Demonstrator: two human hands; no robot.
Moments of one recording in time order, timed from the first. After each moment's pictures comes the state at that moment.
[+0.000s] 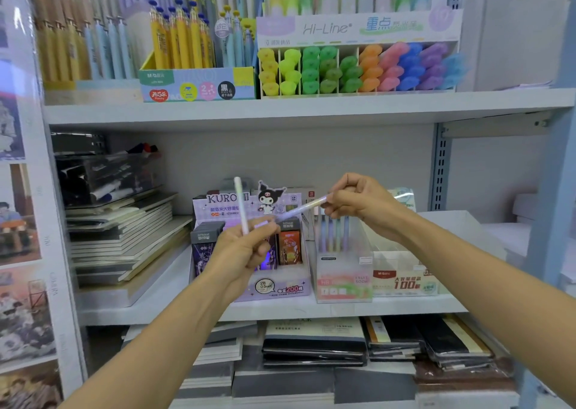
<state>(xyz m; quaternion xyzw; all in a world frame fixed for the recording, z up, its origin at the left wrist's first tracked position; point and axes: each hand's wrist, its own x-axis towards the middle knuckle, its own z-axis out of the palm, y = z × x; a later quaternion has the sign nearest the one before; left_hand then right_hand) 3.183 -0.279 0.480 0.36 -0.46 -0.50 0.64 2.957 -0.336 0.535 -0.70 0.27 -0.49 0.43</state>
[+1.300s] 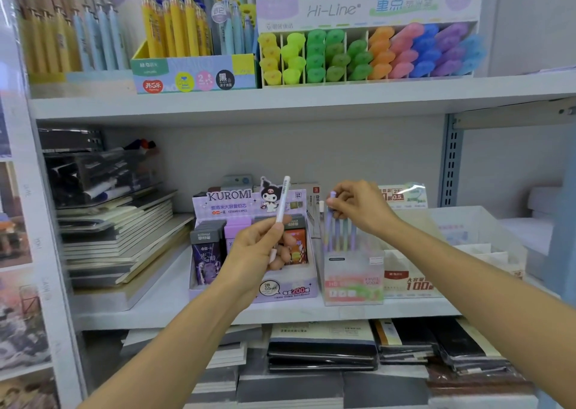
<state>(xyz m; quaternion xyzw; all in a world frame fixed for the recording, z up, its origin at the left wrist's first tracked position) 3.171 -0.278 0.474 0.37 -0.56 -0.44 0.60 2.972 -0.379 0.512 -0.77 0.43 -0.46 0.12</state>
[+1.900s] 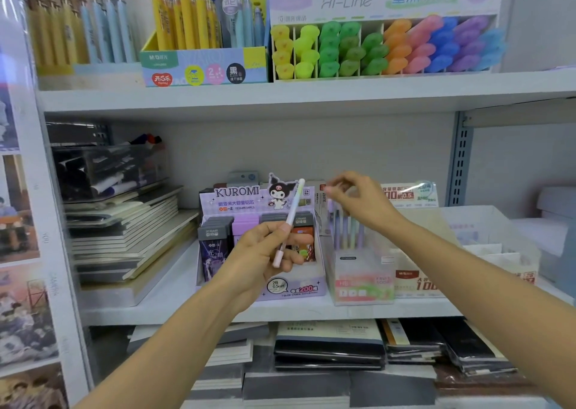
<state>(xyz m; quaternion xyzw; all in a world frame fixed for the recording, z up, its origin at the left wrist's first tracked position) 3.188 -0.280 0.471 0.34 -0.53 -0.54 0.56 2.987 -0.375 0.518 -0.76 0.43 -0.47 0.12</state>
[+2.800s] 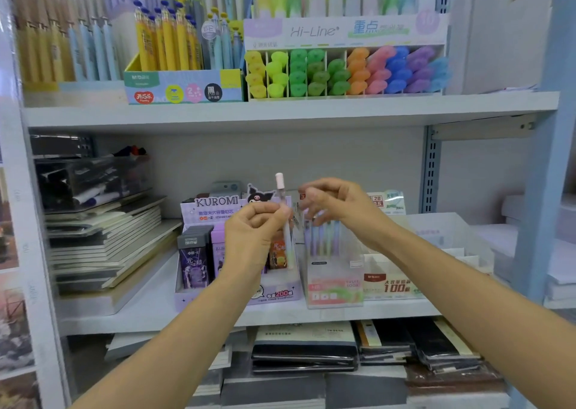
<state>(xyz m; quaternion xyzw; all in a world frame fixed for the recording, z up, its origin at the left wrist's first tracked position) 3.139 -0.273 0.496 0.34 -0.50 -0.35 0.71 2.968 -0.323 0.530 -0.75 0.24 -0.49 0.37</state>
